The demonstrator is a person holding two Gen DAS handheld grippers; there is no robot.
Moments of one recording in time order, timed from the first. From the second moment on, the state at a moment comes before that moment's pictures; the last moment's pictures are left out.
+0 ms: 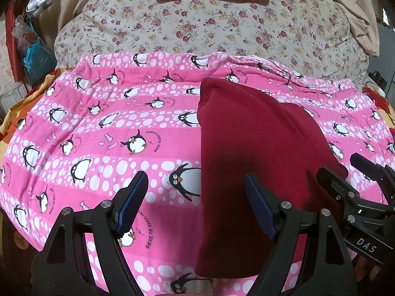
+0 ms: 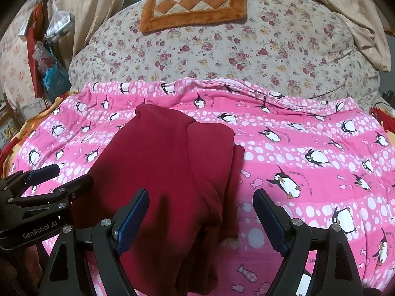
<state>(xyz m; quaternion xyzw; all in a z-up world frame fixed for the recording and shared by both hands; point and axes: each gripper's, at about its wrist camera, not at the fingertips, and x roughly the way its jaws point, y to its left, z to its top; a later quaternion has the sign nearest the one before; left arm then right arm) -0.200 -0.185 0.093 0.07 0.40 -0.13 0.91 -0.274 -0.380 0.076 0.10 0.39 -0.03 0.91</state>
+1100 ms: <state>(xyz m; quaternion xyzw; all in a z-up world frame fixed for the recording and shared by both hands) -0.202 -0.191 0.091 0.07 0.39 -0.13 0.91 -0.270 -0.370 0.074 0.09 0.40 -0.02 0.91</state>
